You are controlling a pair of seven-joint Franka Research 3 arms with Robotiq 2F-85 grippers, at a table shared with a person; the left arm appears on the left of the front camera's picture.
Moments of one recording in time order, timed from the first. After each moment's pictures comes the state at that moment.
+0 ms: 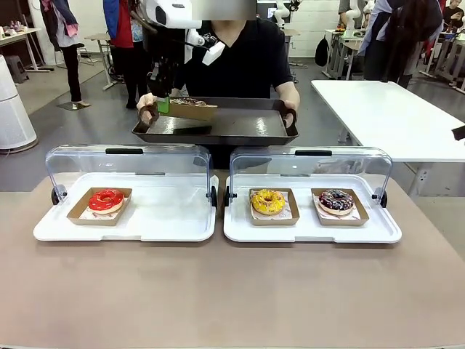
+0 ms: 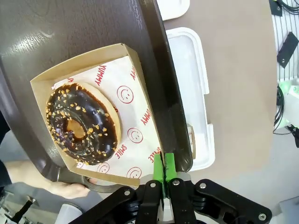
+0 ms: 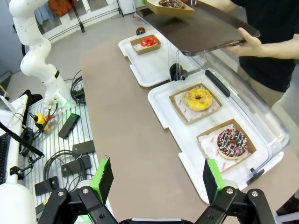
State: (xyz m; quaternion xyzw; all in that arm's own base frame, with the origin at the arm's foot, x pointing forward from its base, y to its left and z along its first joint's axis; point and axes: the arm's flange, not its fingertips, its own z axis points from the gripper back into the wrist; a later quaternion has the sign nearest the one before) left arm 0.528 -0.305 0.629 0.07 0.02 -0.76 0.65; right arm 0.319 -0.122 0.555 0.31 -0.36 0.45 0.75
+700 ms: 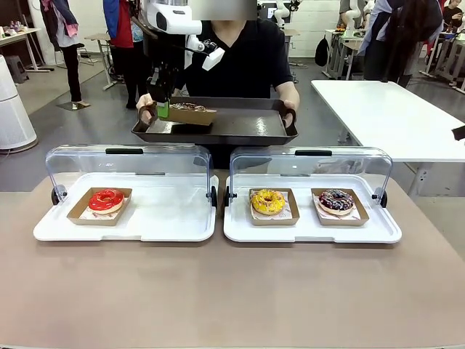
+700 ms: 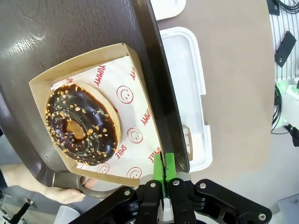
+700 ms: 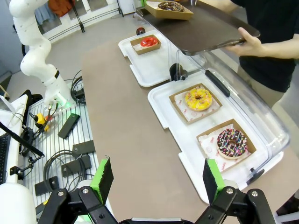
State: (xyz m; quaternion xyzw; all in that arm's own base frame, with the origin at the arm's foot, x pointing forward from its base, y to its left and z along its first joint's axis) left arm 0.529 -0.305 0.620 0.06 0.03 -0.76 0.65; right arm 0.319 -0.122 0.555 0.31 -0.36 0.45 0.75
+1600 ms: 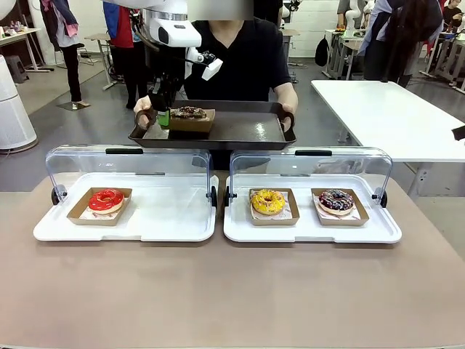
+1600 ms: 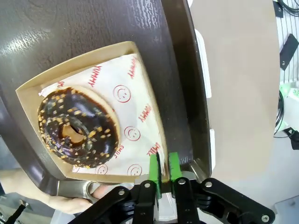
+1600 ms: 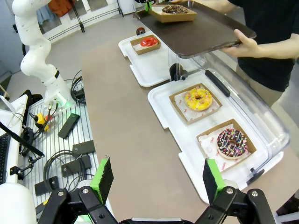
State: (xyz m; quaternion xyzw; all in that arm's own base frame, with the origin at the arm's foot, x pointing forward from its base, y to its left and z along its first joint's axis) left arm 0.548 -0.300 0.595 0.05 0.04 -0.75 0.66; right arm 0.319 -0.122 0.555 0.31 -0.36 0.45 0.75
